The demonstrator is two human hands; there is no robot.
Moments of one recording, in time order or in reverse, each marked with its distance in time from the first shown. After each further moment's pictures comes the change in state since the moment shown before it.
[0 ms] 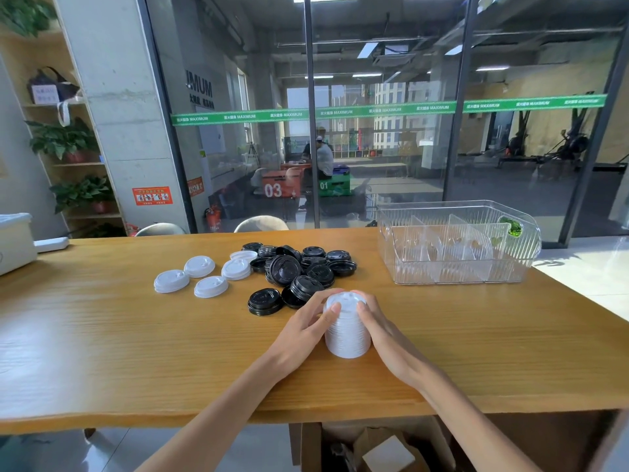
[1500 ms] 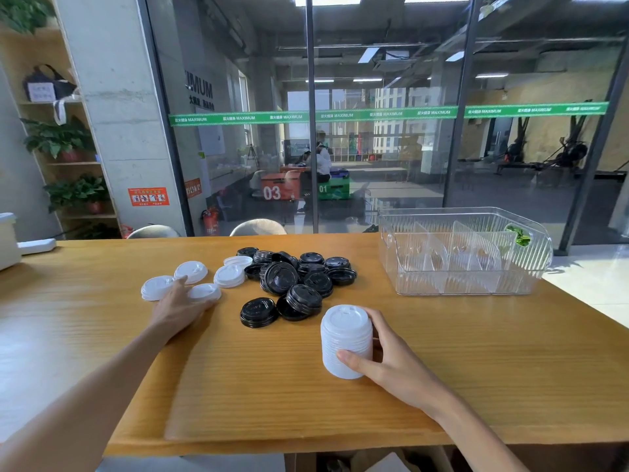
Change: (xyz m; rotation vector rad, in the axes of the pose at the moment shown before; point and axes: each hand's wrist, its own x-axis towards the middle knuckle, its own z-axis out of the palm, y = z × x) left_hand 0.033 -0.133 -0.222 0.539 0.518 -0.547; right_hand 0.004 0.009 -0.009 -0.115 0.000 -0.116
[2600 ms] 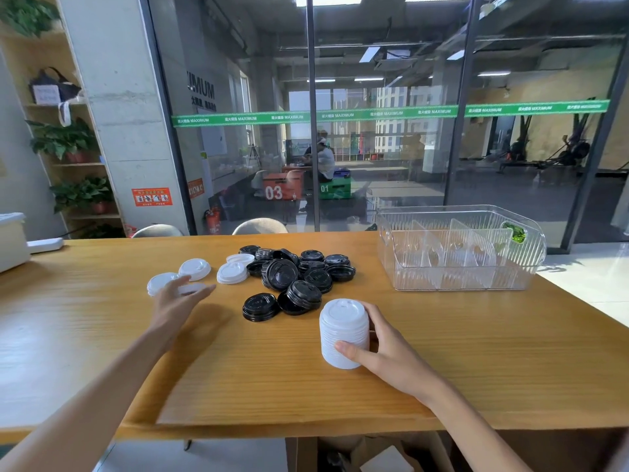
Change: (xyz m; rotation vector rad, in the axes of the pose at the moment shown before) left_hand -0.042 0.009 -0.012 -0.512 0.103 -0.039; right_hand -0.003 -0.004 0.000 0.017 0.013 0.010
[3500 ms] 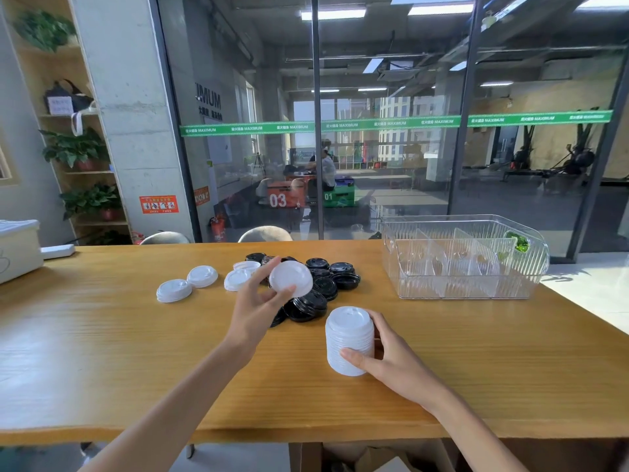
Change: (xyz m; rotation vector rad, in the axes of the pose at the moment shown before) left_hand -0.120 0.096 0.081 -0.384 -0.351 0.306; right_hand -0.002 -0.003 0.002 -0.001 -0.005 0.009
